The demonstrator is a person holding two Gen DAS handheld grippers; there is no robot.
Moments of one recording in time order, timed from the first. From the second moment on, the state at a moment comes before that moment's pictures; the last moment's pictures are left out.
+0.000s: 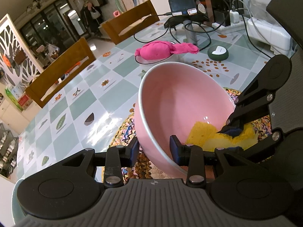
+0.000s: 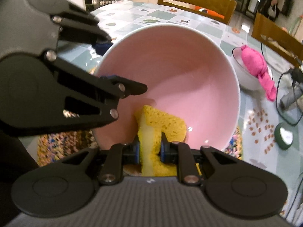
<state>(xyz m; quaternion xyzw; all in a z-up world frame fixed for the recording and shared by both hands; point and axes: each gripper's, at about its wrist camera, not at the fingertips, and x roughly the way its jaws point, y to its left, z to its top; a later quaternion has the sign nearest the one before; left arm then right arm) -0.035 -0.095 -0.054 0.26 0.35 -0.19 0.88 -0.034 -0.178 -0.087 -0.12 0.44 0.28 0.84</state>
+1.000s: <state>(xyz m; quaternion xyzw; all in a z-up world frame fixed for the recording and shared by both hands) -0.035 -0.095 -0.056 0.26 0.35 -0.19 0.88 -0.046 -0.177 -0.084 -0.17 0.41 0.26 0.86</state>
